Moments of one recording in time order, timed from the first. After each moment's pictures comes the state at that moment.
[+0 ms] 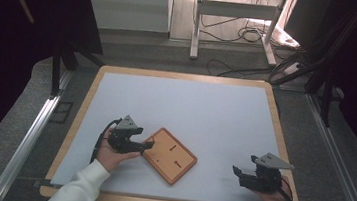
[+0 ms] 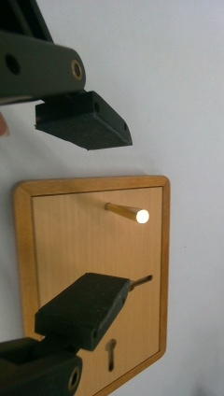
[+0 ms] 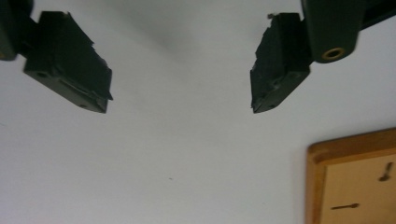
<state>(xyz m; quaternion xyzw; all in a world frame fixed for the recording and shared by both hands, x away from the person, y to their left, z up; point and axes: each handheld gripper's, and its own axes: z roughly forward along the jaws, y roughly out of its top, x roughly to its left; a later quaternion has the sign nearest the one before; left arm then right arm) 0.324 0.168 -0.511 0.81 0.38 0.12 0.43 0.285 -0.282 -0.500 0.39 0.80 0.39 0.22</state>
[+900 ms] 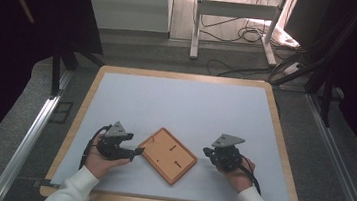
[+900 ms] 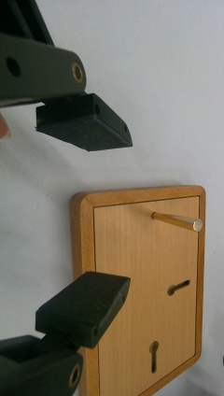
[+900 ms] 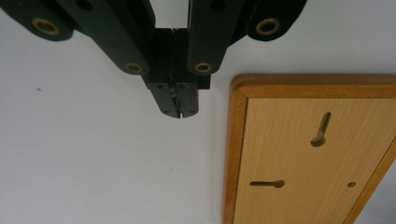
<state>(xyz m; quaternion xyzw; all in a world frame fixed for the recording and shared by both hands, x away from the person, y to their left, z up) 0.304 0.189 -0.517 0.82 0.38 0.13 0.41 0.333 -0.180 -0.503 0.29 0.87 0.36 0.16</state>
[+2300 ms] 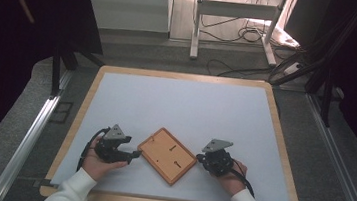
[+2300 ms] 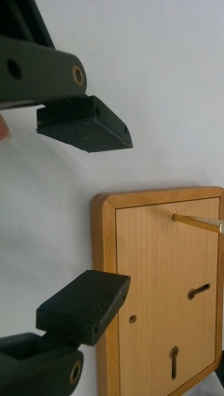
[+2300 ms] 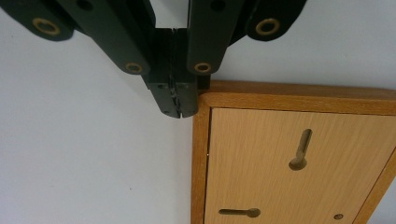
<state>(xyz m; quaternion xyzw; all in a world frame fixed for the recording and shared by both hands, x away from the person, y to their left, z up) 0.298 0.195 -0.522 0.82 0.38 0.13 0.40 0.322 -0.162 -0.517 0.28 0.89 0.34 0.14</state>
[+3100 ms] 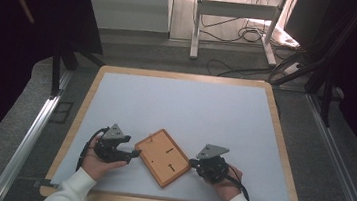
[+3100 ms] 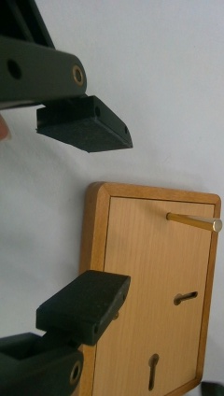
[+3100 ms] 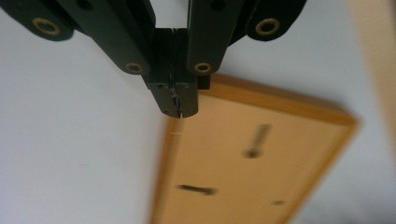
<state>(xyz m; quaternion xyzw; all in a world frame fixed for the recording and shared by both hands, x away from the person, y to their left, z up) 0.298 0.196 -0.522 0.82 0.38 0.13 0.40 0.302 -0.150 -0.509 0.26 0.89 0.36 0.13</state>
